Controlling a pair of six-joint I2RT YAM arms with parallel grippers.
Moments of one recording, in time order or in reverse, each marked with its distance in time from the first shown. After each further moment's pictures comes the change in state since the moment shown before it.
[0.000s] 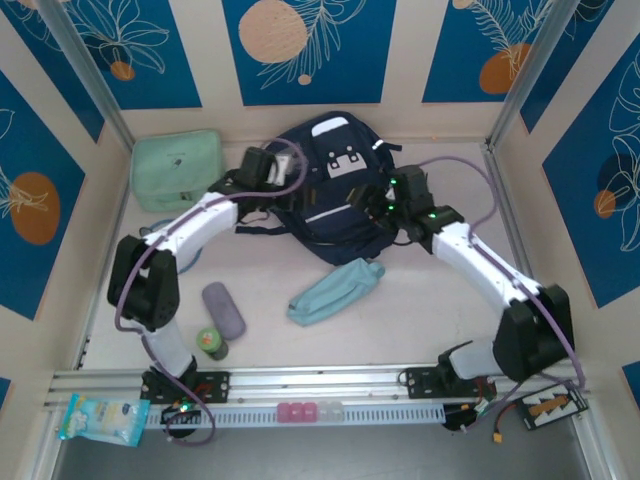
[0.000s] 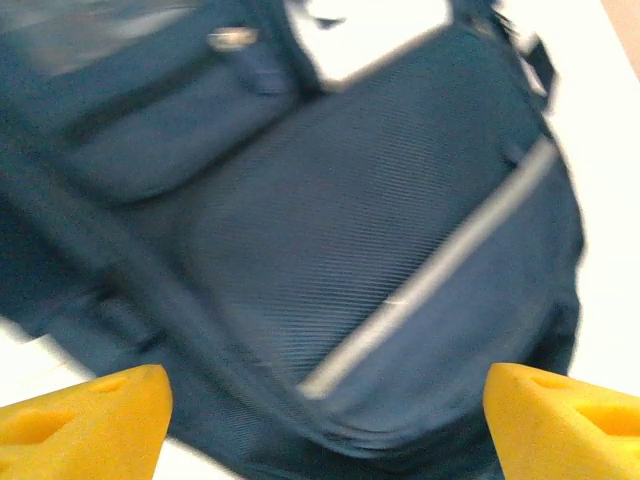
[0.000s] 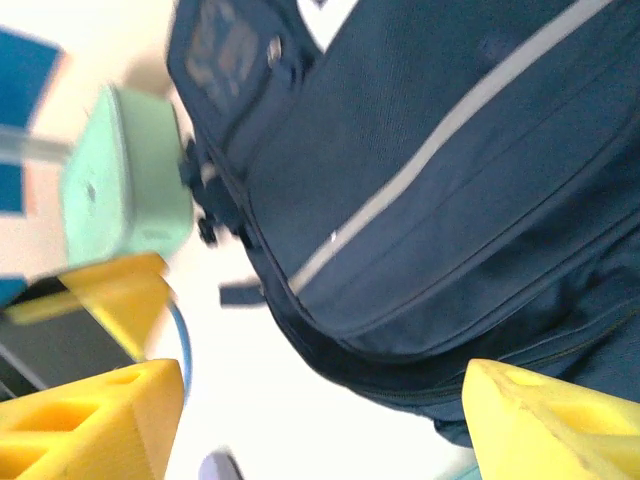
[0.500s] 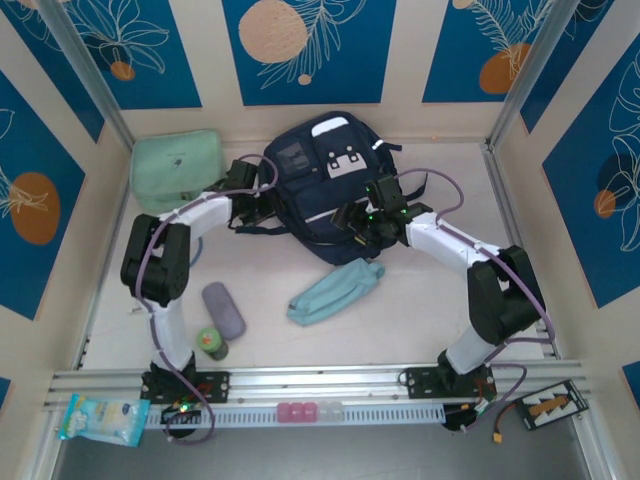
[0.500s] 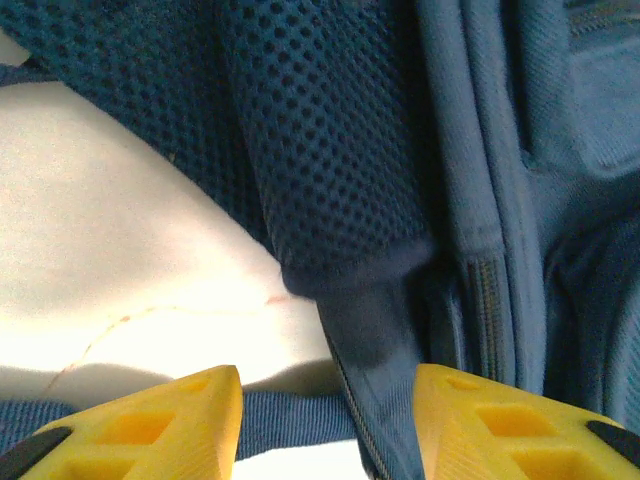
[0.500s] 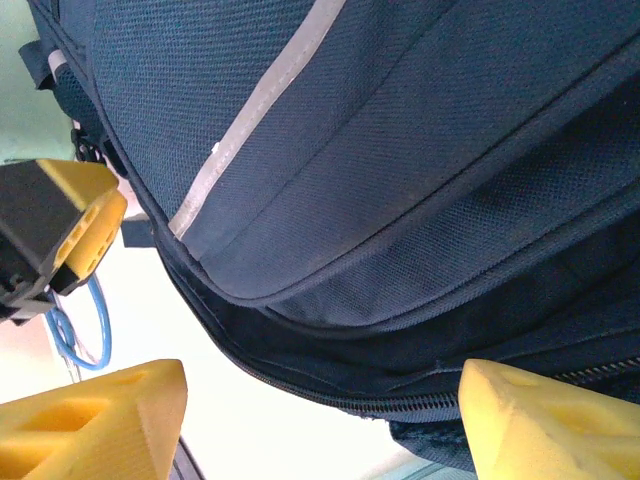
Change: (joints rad) left arm 0.136 0.212 -0.005 0.003 -0.014 -0.283; right arm 0.030 0.203 0.015 -0.014 -0.067 0.014
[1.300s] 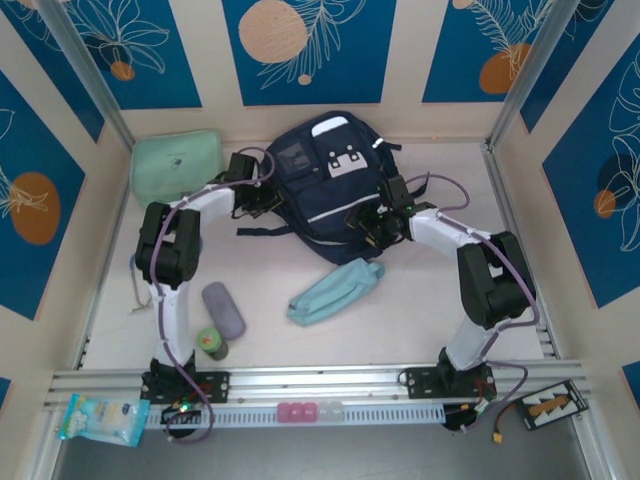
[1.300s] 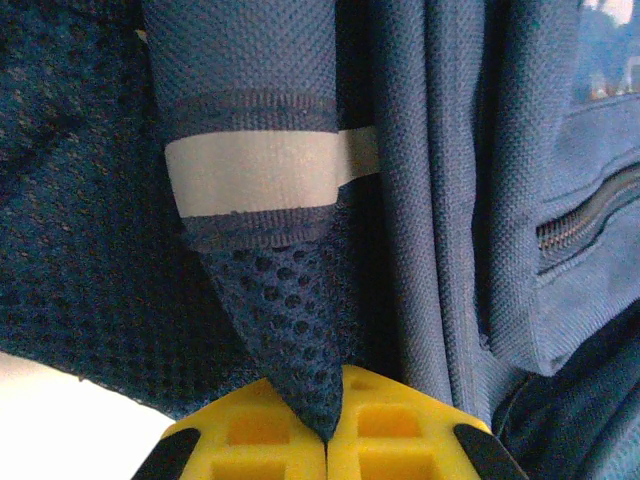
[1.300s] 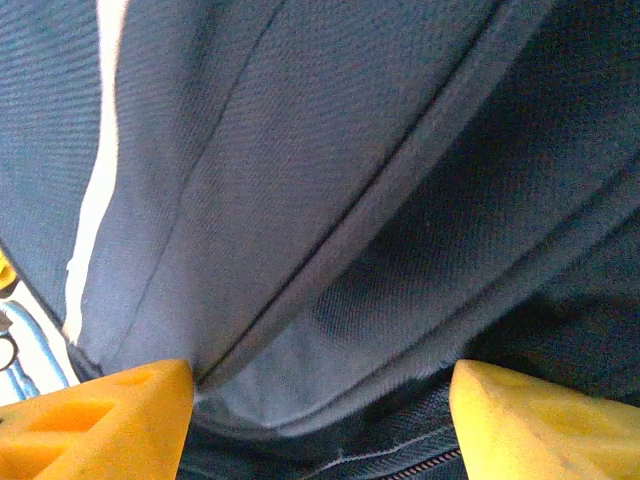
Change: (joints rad) left arm 0.043 0.145 0.112 0.122 0.150 -0.117; right arm -0.117 0.117 -0.021 0.064 -0.024 -0.016
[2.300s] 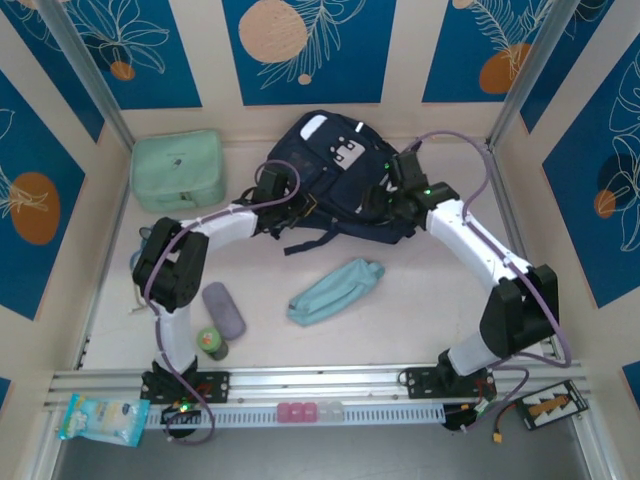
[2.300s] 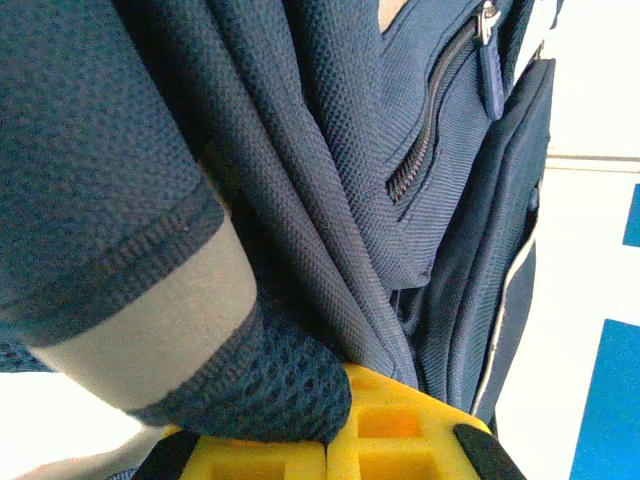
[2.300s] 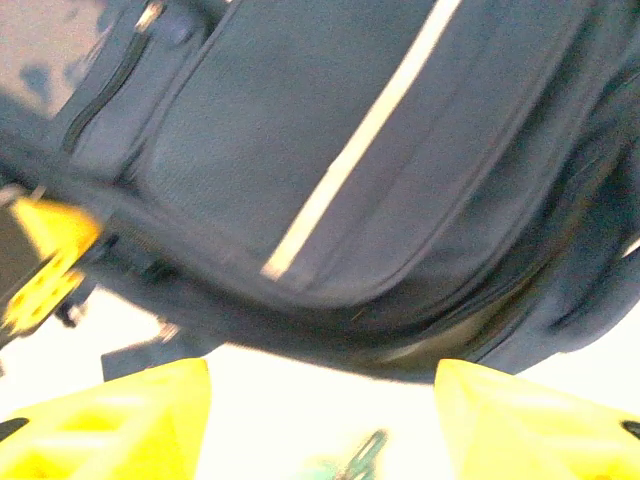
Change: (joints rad) left arm -0.254 -0.168 -0.185 0.259 -0.104 -0.453; right arm 0.102 -0.230 0.199 -0.356 0.349 -0.388
